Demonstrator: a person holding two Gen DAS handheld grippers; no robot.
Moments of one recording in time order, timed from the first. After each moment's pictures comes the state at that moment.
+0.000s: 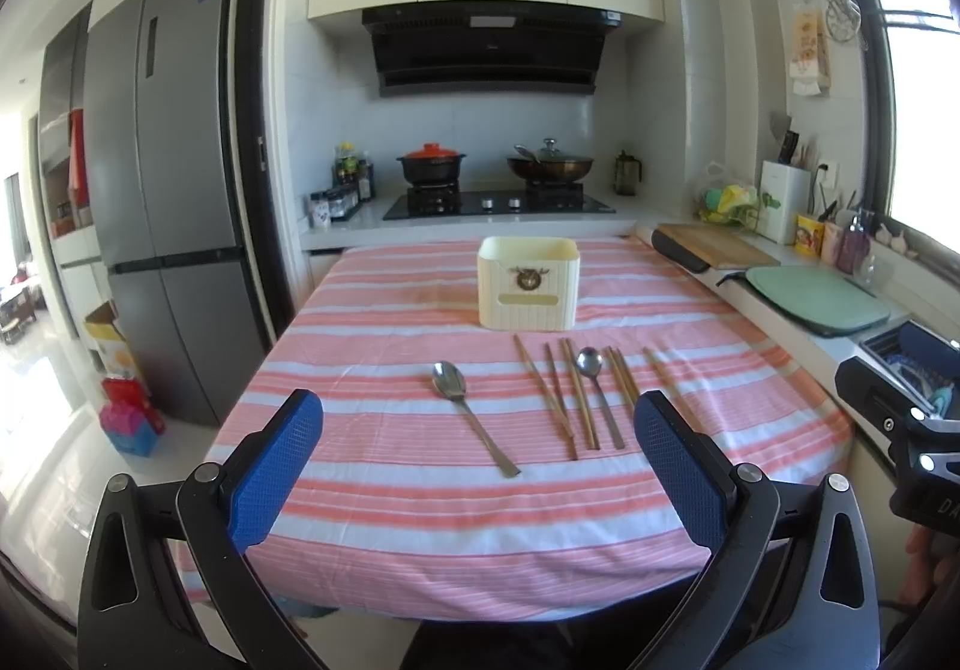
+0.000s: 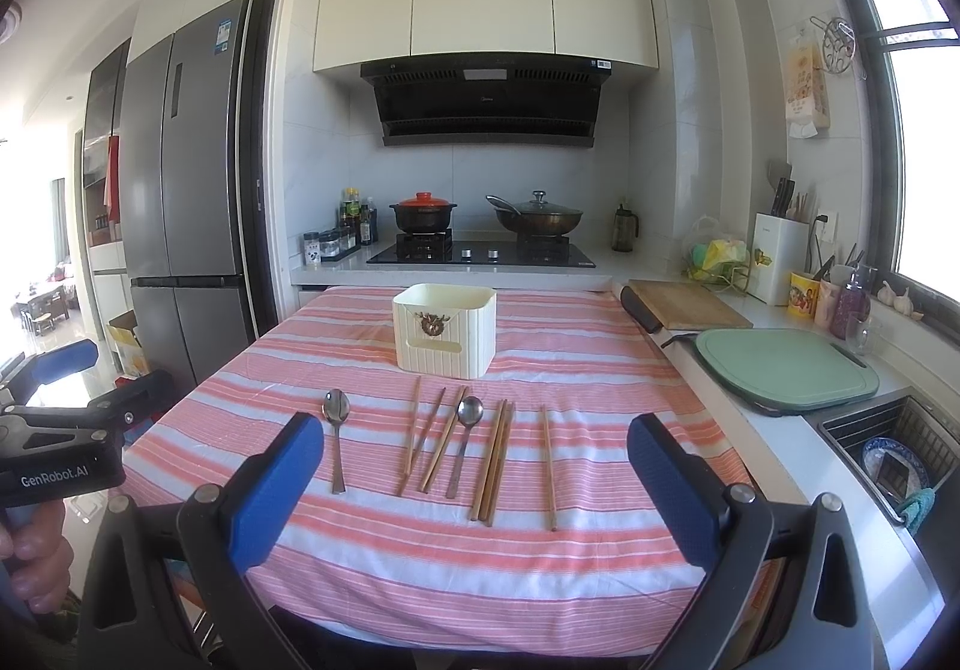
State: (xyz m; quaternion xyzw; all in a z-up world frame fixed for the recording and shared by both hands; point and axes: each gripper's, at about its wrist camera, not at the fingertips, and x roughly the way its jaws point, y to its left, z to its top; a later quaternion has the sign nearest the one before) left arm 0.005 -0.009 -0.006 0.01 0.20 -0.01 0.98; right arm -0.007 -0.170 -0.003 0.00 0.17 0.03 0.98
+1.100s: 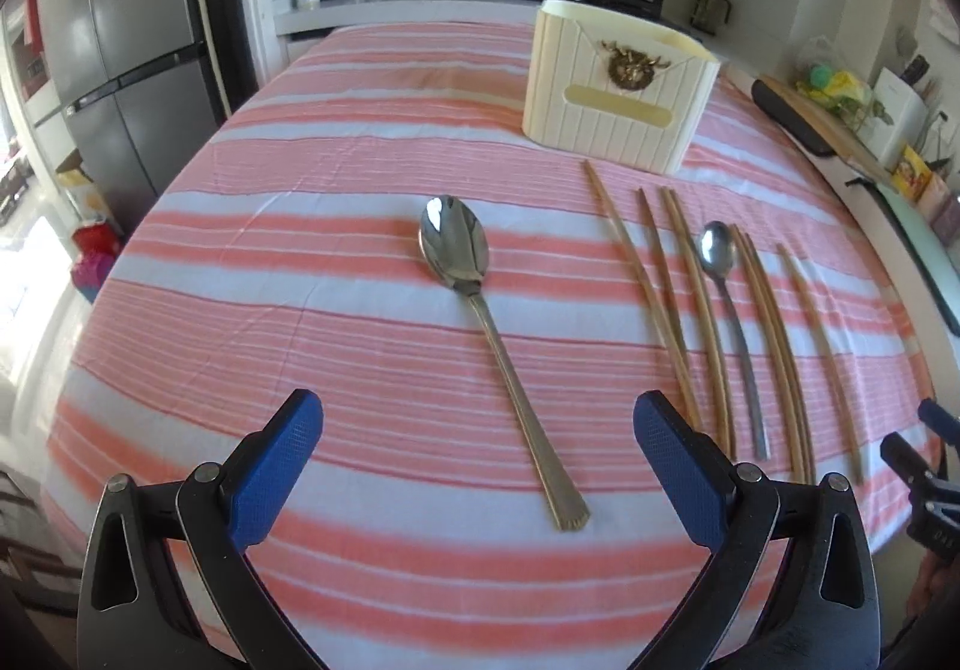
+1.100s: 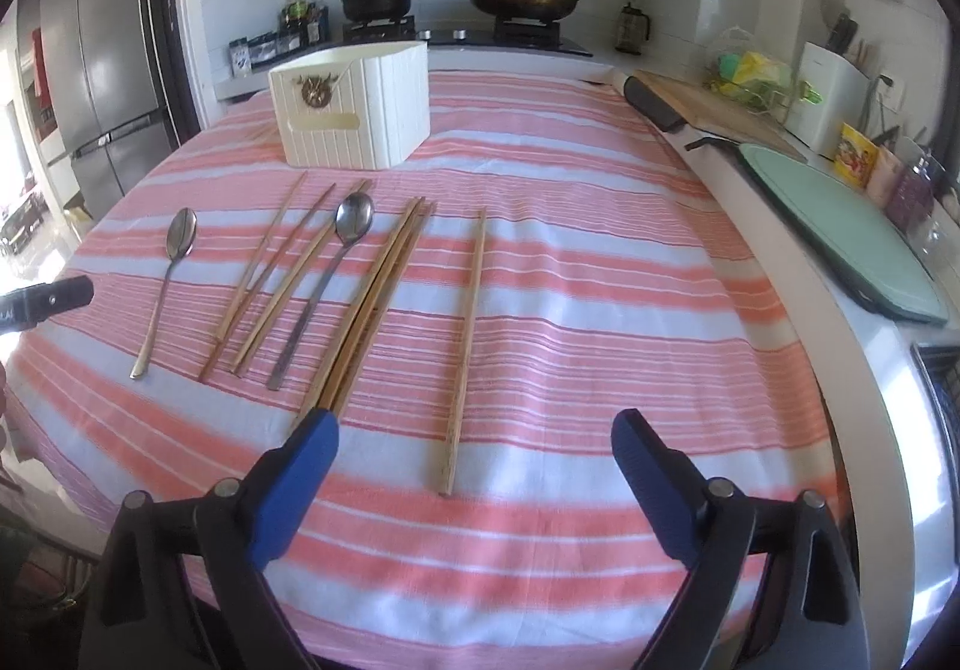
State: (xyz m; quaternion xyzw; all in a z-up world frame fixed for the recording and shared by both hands) left arm 0.236 0.008 -0.148 -0.05 0.45 0.02 0.89; right arm 0.192 -0.238 -0.149 -0.04 0.43 0.03 0.90
